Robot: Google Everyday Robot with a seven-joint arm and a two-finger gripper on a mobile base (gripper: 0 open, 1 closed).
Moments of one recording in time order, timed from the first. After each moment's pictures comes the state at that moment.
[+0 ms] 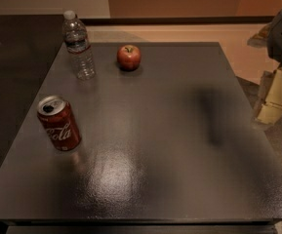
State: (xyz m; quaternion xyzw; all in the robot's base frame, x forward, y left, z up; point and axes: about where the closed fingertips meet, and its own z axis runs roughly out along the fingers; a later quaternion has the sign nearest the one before) arm 0.438 -0.217 0.976 -0.60 0.78 -0.03 0.16
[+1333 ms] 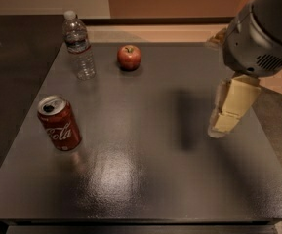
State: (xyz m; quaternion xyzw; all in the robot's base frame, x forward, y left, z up) arm 0.433 -0.136 0.972 -0.65 0.73 -0.01 0.21
